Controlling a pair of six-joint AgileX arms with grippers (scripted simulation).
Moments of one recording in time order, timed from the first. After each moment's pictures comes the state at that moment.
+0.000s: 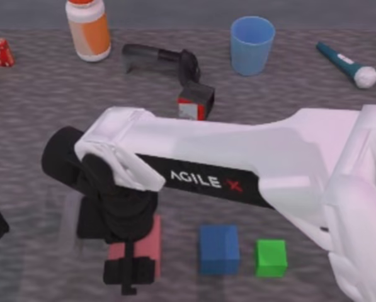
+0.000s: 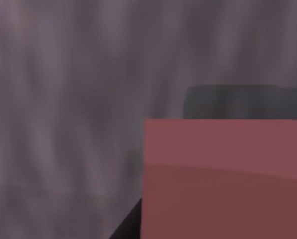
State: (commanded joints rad) left arm 0.02 0.00 0.00 0.00 0.00 0.00; right arm 1.03 2.41 1.96 -1.12 0.00 -0.52
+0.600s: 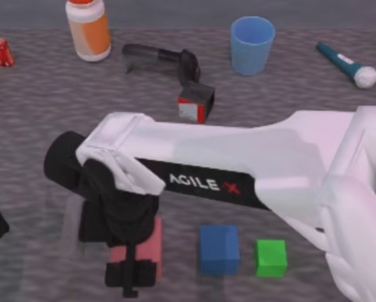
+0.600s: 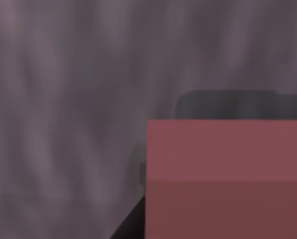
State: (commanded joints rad) left arm 0.02 0.00 0.00 0.00 0.00 0.00; right arm 1.03 2.41 1.95 -1.10 0.00 -0.52
